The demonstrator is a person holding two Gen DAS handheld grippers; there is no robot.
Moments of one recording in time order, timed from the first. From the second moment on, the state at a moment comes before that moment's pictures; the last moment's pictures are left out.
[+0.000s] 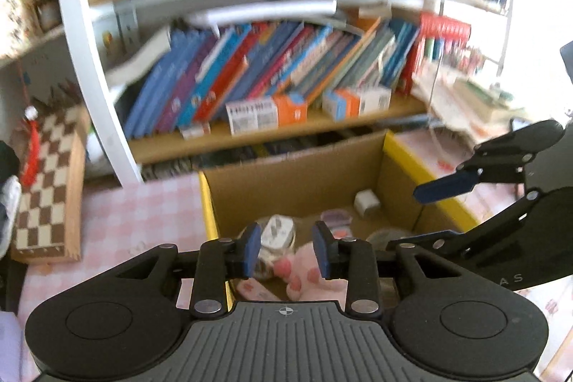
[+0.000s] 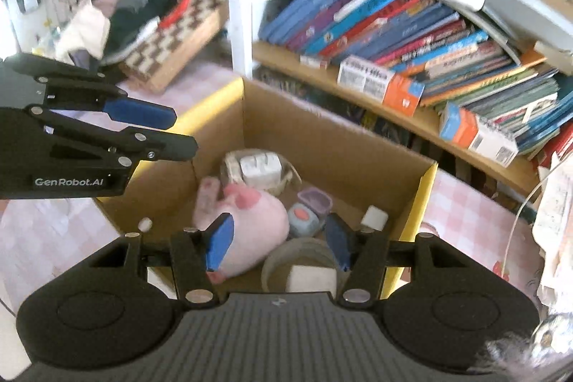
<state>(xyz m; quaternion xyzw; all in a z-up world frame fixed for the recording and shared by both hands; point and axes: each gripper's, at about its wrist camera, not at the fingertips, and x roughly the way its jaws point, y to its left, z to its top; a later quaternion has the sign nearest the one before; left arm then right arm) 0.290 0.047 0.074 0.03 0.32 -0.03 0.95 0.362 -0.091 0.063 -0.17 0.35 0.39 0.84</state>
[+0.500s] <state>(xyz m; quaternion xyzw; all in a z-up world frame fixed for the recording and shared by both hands) 0.163 0.040 0.103 0.03 0.24 -0.02 0.97 0.250 -0.129 0.101 -0.11 0.28 0.34 0.89</state>
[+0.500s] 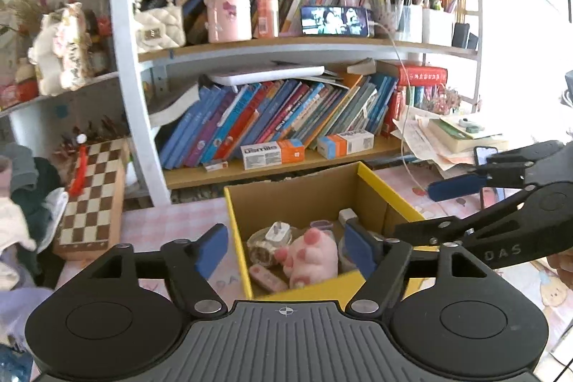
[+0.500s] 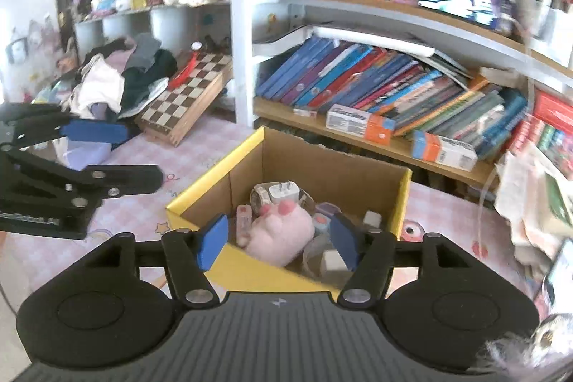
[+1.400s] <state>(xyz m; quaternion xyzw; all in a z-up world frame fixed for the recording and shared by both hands) 0.031 0.012 0.026 -0.01 0.30 0.02 0.95 0.084 -0.182 0.026 -0.07 0.30 0.22 0.93</state>
